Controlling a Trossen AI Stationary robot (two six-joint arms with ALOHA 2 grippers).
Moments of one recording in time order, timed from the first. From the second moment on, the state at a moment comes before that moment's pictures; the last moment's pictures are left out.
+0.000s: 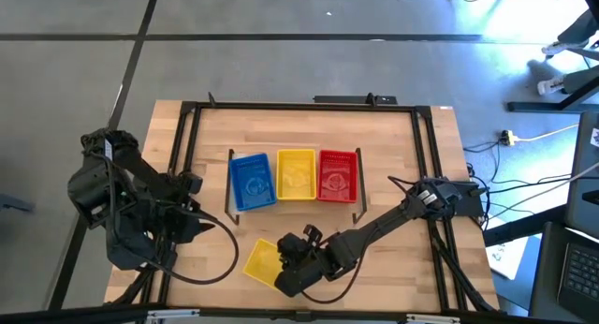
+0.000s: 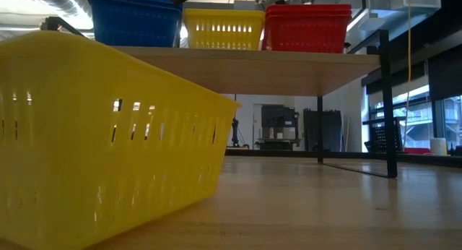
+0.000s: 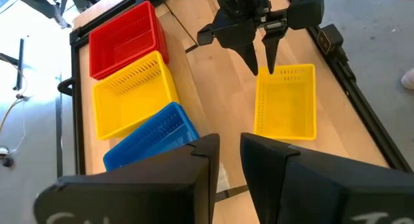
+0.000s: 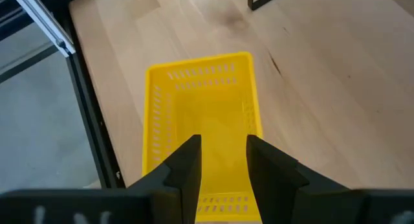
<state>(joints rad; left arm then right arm) -0.93 1.51 2.09 -1.57 -0.67 -0.34 0.53 2.24 2.09 -0.85 0.41 0.96</state>
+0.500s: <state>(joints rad) -0.93 1.51 2.09 -1.57 -0.67 -0.34 0.53 2.24 1.97 -0.76 0.41 0.87</state>
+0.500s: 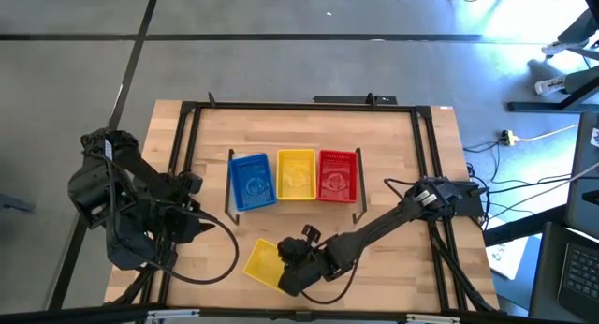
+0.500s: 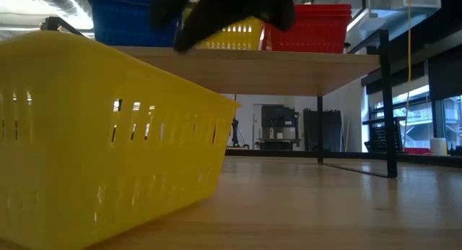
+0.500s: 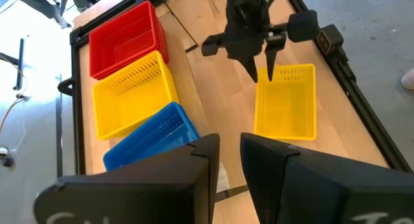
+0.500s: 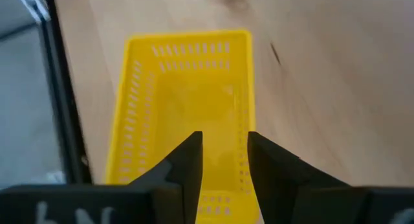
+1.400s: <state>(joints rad) -0.93 1.51 2.09 -1.57 -0.67 -0.34 0.50 2.24 1.79 -0.63 0.38 0.83</state>
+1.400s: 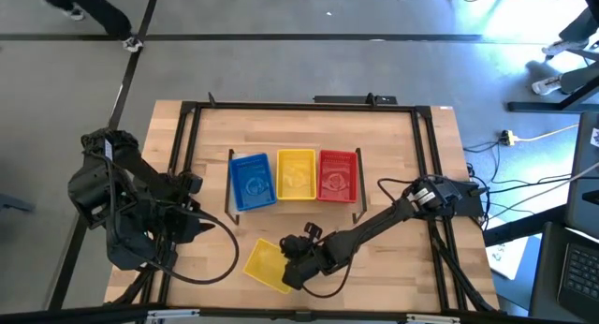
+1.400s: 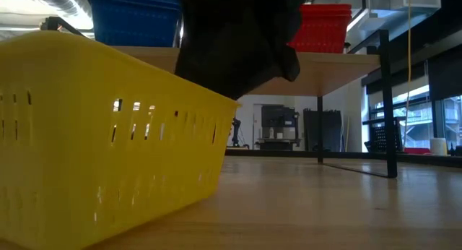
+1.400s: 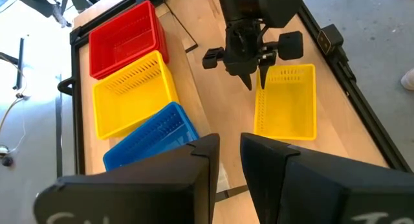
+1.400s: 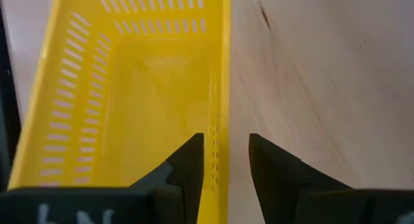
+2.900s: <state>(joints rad) -0.93 1.51 2.09 -1.57 -0.65 -0.38 0.50 2.29 1.99 -0.71 0.21 1.07</state>
